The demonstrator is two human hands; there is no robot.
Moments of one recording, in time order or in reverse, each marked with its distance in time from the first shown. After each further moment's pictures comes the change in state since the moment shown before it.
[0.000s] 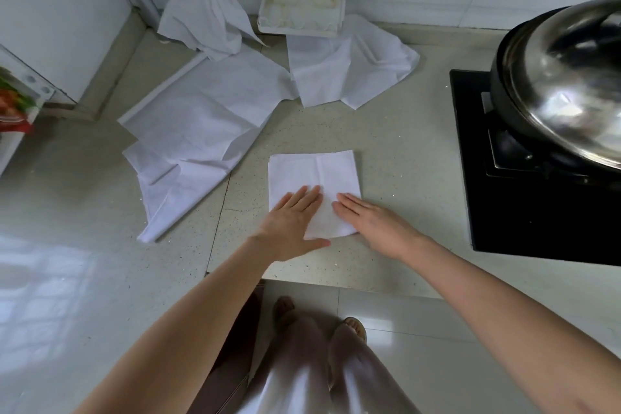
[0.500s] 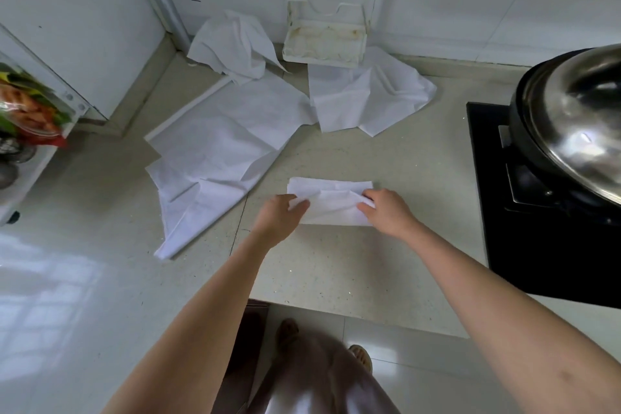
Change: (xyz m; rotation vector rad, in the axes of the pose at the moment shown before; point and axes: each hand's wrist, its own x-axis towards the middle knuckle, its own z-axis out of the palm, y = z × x) left_hand 0.005 -0.031 -0.047 -0.774 0.280 -0.476; right_hand 0.054 0.019 -0.037 0.430 0.210 0.413
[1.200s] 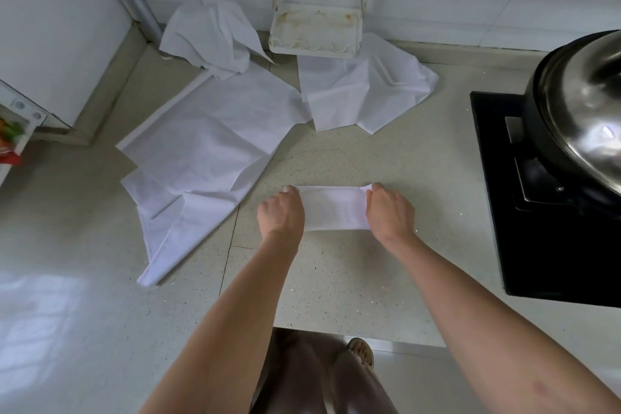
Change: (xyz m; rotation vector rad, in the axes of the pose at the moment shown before) left_hand 0.048 0.015 0.019 0.802 0.104 -0.068; right_hand 0.031 -0.007 0.023 -0.229 0.213 0.287
